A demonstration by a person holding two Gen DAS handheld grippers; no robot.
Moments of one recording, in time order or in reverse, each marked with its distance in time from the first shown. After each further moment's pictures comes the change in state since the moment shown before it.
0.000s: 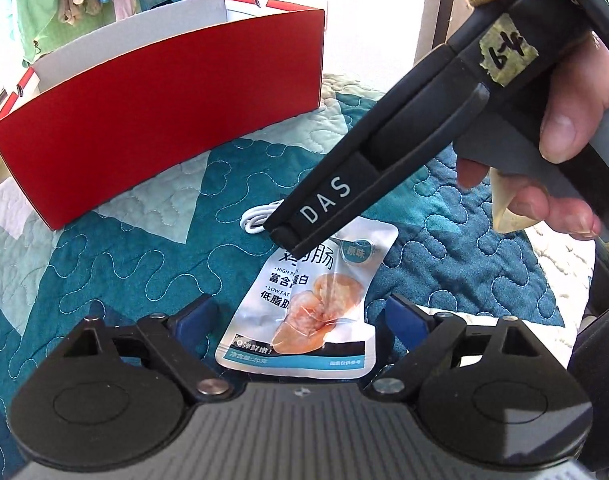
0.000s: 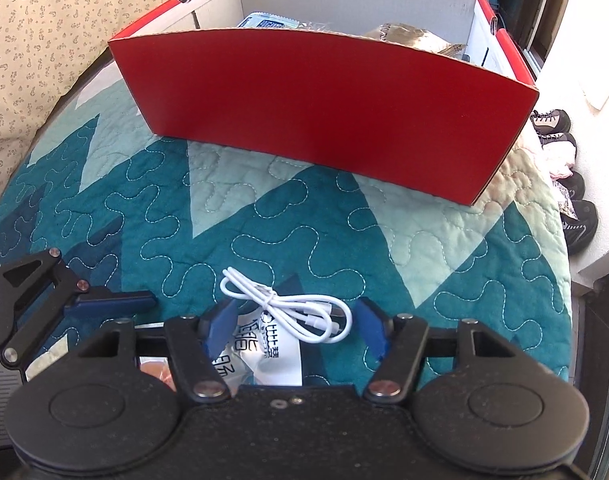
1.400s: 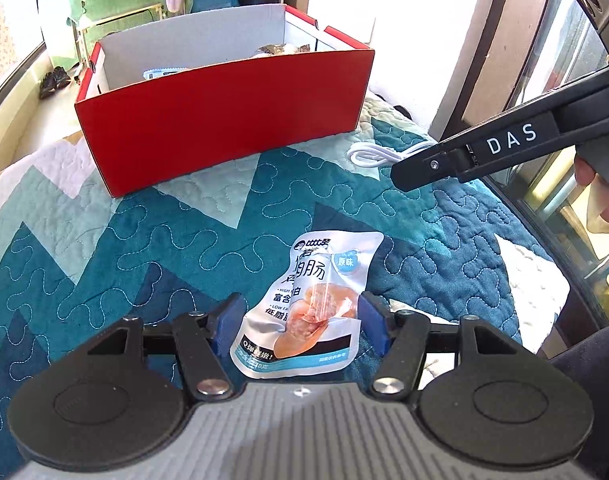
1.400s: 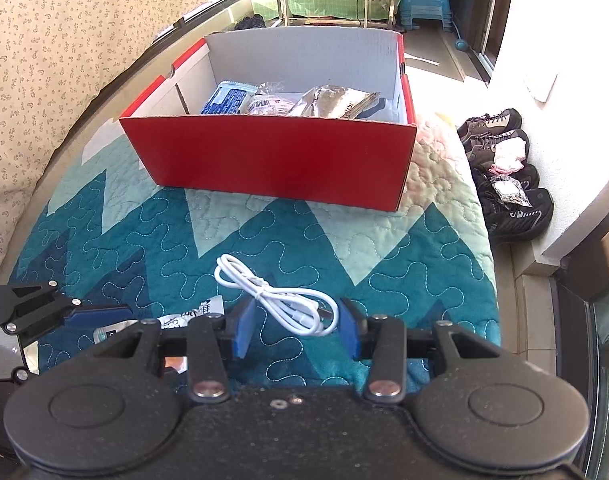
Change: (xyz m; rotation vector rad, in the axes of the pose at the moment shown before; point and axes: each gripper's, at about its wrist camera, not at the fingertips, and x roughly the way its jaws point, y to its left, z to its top) left arm -0.062 0.020 0.006 -0.178 0.021 0.030; right arm -0.087 -0.011 -0.015 0.115 -0.091 -0.027
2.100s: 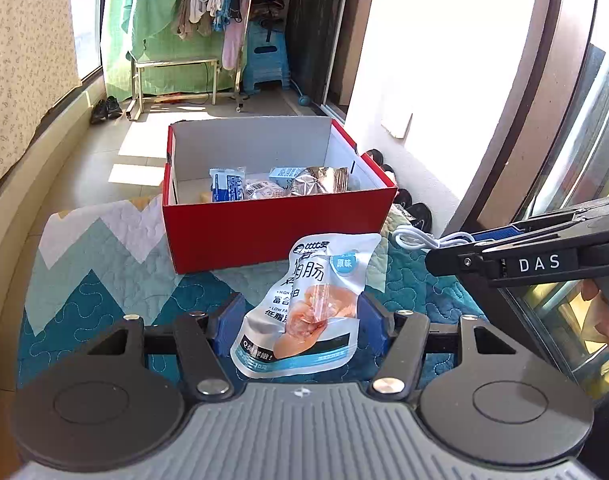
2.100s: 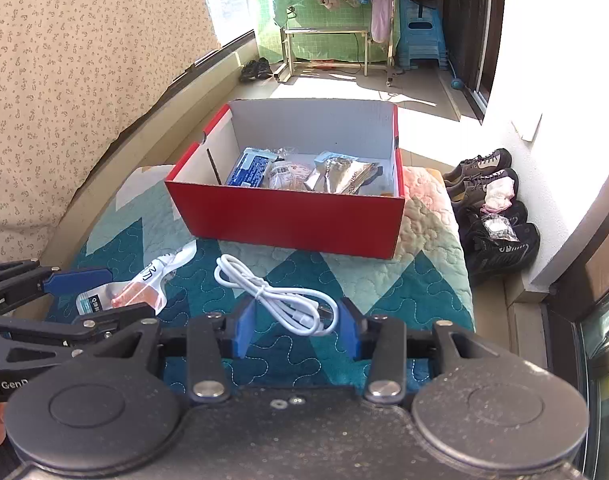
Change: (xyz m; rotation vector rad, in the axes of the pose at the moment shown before) left arm -0.096 0.009 0.043 -0.143 -0.217 0.068; right arm -0.075 0.015 0.015 0.007 -0.130 0.013
